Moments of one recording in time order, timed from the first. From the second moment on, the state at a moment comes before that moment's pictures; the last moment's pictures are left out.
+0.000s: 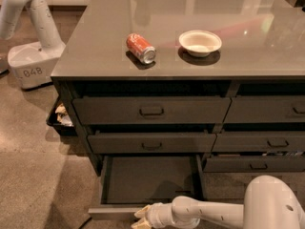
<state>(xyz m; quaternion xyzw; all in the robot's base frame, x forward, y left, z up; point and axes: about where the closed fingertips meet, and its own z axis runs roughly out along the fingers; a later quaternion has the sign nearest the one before) 0.427 0.058 0.188 -0.50 0.74 0.33 0.30</state>
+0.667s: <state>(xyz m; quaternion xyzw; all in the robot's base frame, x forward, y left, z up) 0.437 0.064 0.189 -0.50 0.74 0.32 0.32</state>
